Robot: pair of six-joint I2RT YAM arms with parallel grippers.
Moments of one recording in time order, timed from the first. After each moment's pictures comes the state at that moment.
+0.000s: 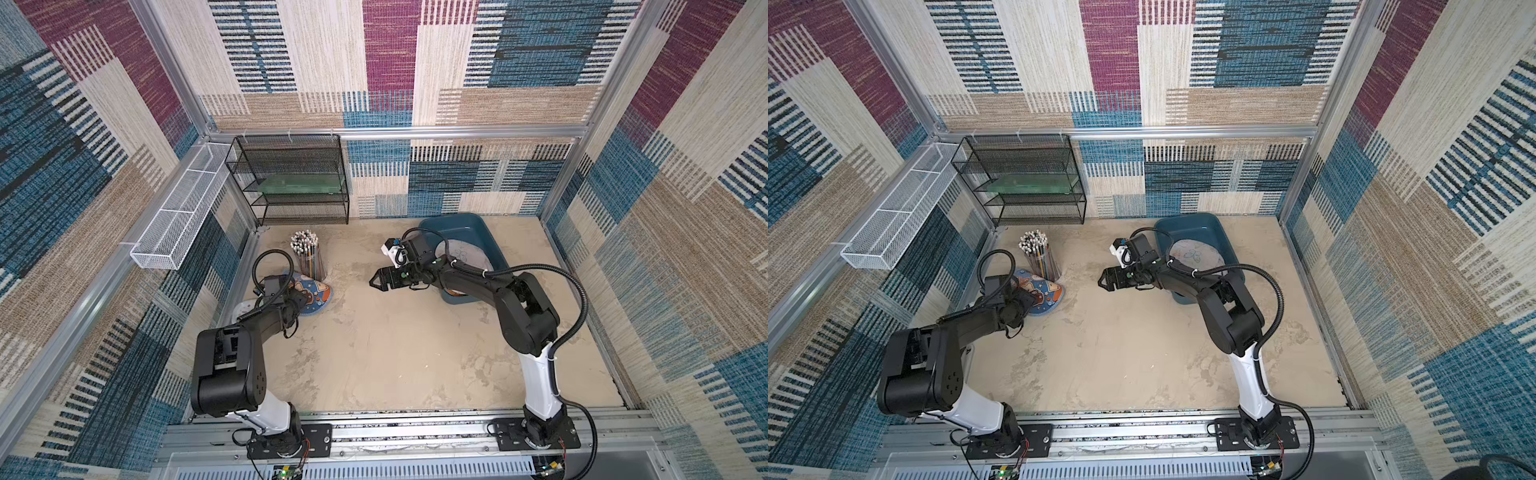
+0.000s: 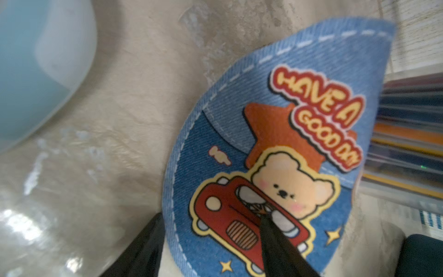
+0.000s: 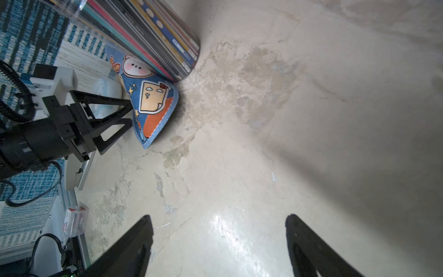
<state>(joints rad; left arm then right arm) 0.12 1.59 0.69 -0.02 0.05 -0.90 0.63 2.13 1.59 -0.26 -0.48 0.35</state>
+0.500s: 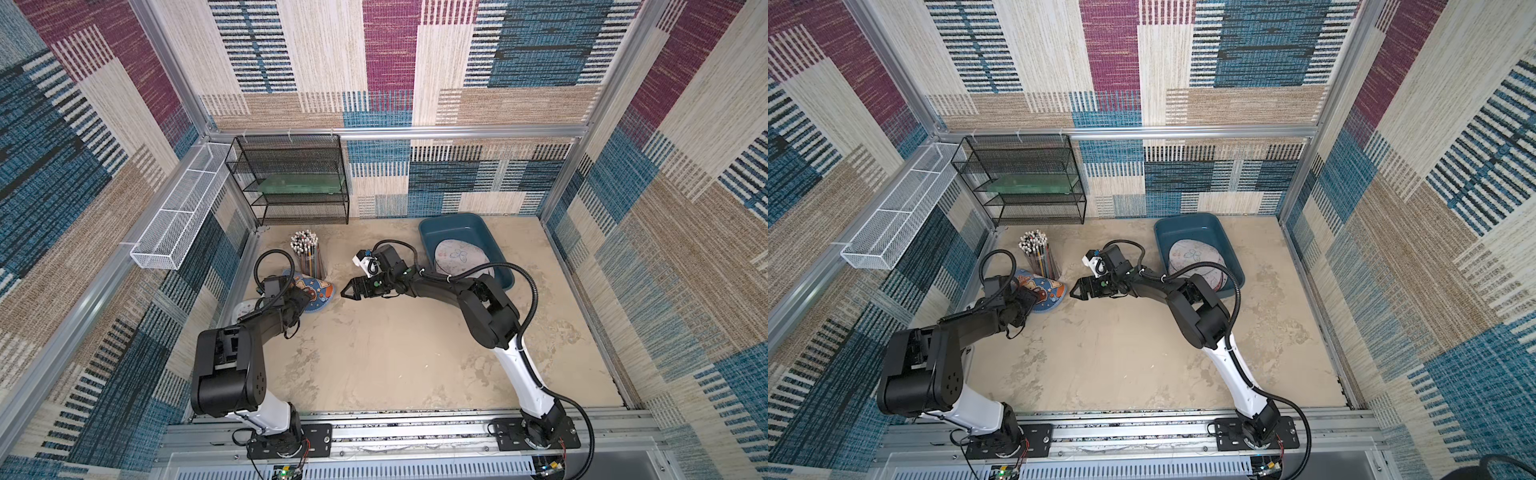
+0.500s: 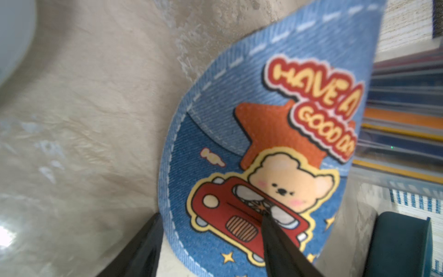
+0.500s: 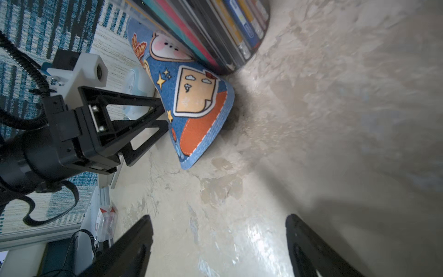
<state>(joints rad) 0.12 1.58 0.66 0.03 0.12 -0.90 0.73 2.38 1.78 -0.09 -0.59 0.50</state>
